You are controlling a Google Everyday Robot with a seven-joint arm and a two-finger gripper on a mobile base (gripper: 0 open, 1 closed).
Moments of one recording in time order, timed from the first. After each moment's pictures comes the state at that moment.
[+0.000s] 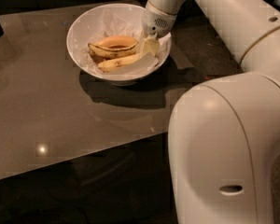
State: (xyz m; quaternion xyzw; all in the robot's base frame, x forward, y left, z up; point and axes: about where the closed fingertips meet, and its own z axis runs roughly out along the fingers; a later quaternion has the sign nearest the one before) arm 0.661 -0.024 0.886 -0.71 0.68 0.13 0.13
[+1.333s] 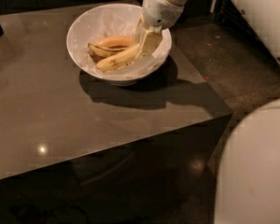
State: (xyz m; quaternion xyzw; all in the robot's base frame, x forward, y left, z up) arm 0.626 -0.014 0.940 -0.75 0.62 0.10 0.22
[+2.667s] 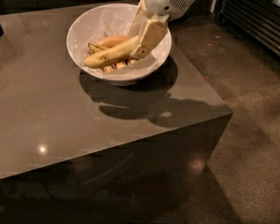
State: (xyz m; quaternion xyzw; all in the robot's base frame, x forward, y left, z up) arm 0.554 -0.005 0.995 -0.74 0.60 0.13 0.25
